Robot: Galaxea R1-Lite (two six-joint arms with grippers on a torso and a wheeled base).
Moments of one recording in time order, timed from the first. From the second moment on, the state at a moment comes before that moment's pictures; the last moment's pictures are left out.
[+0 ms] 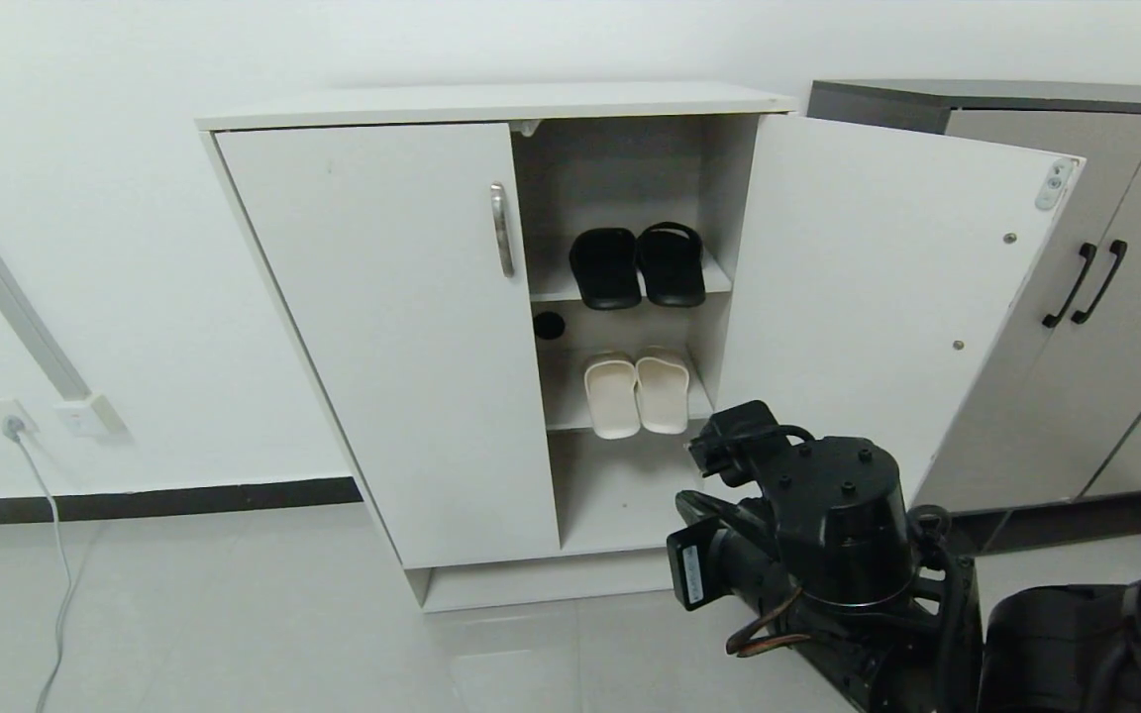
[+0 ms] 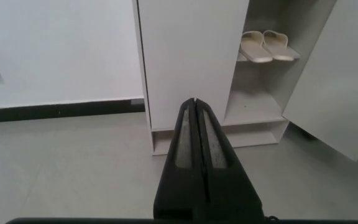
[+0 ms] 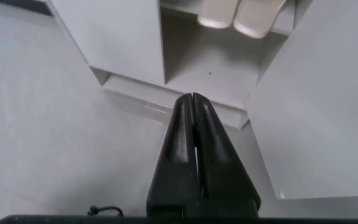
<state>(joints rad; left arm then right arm) 0.00 0.00 0.00 0.00 0.01 -0.01 0.93 1.83 -0.79 -0.73 -0.49 0.15</state>
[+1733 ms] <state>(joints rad) 0.00 0.00 0.00 0.00 0.01 -0.01 0.93 1.85 -0.77 -0.74 -0.49 0.15</state>
